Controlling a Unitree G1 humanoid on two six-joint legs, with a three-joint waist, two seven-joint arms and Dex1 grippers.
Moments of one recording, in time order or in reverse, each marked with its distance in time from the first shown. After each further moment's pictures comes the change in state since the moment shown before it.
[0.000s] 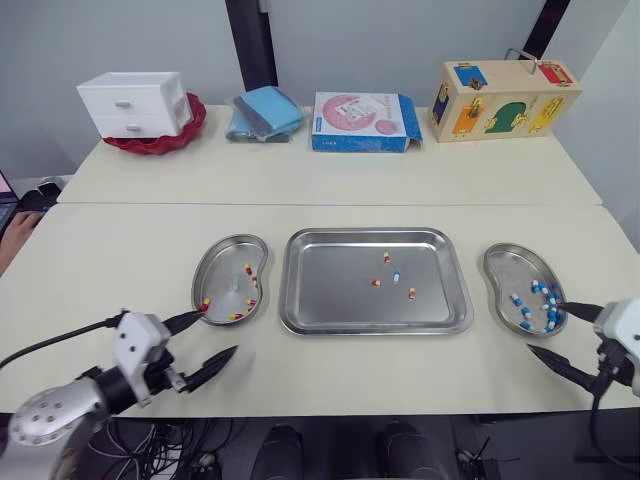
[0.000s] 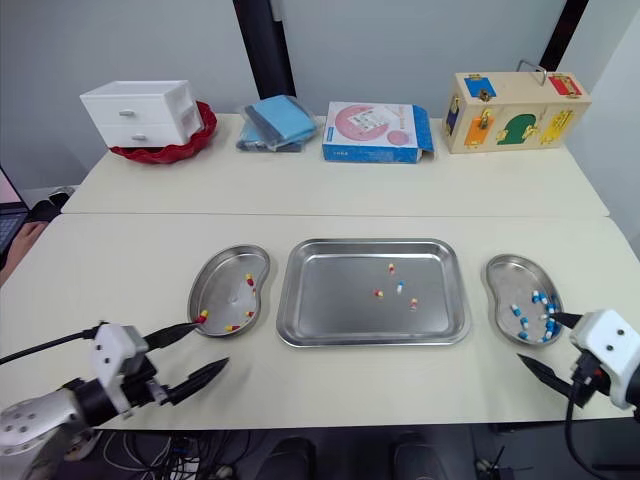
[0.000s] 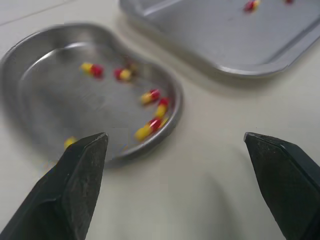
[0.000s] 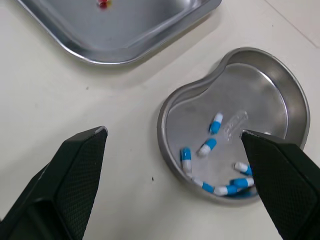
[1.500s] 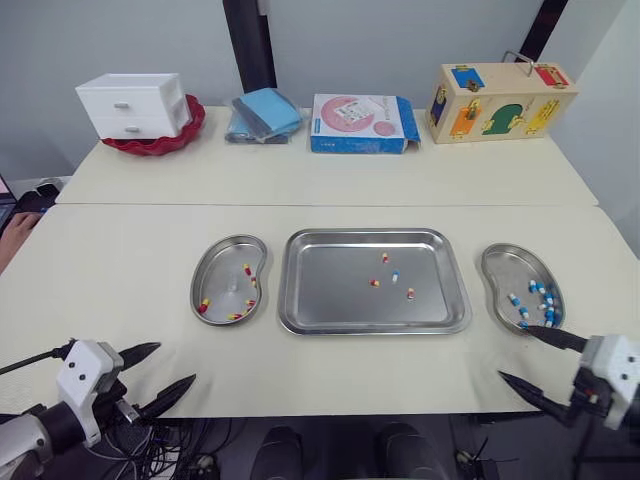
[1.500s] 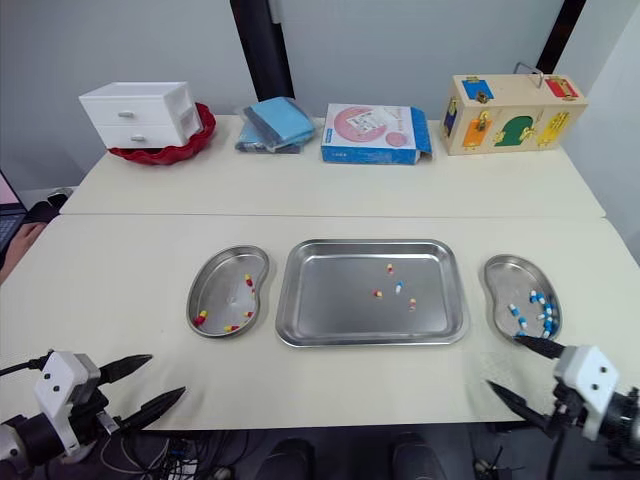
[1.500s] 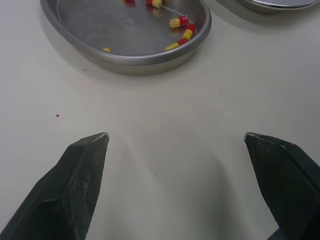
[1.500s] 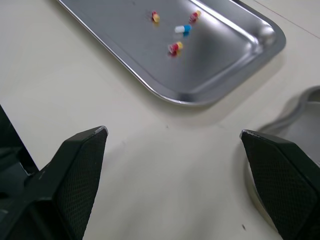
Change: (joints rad) left arm 0.161 -0.011 0.119 -0.008 0.021 0.016 -0.098; right arm 0.014 0.181 0.193 -0.065 0.057 -0.145 -0.012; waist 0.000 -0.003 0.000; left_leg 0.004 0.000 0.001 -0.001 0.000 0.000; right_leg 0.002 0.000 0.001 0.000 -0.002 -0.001
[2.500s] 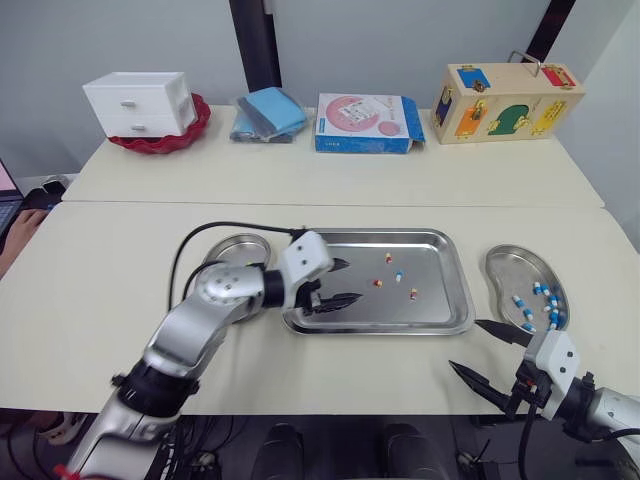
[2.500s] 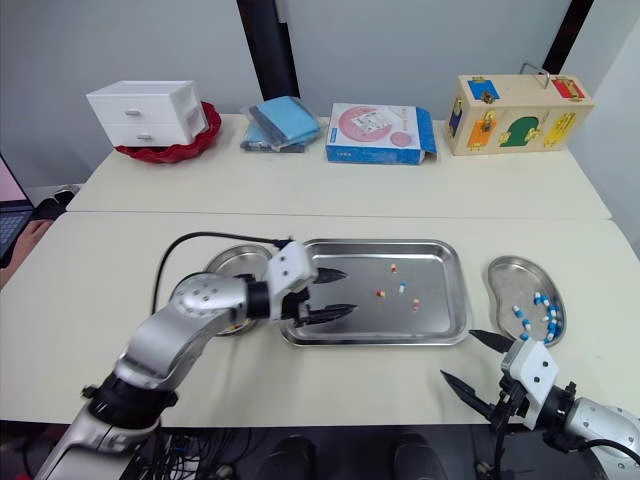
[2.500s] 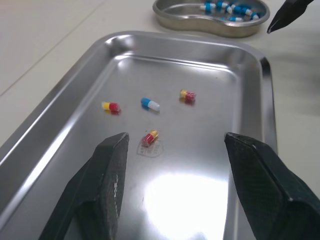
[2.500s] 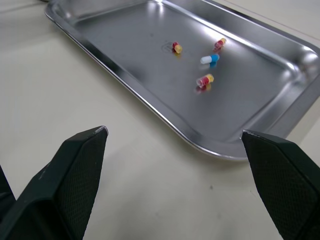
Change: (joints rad) left arm -1.153 -0.186 -0.901 0.161 0.192 0.344 0.109; right arm -0.024 0.058 0.187 -0.010 -0.031 -0.024 -0.148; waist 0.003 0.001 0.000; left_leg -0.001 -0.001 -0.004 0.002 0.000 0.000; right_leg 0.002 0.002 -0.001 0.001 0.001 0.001
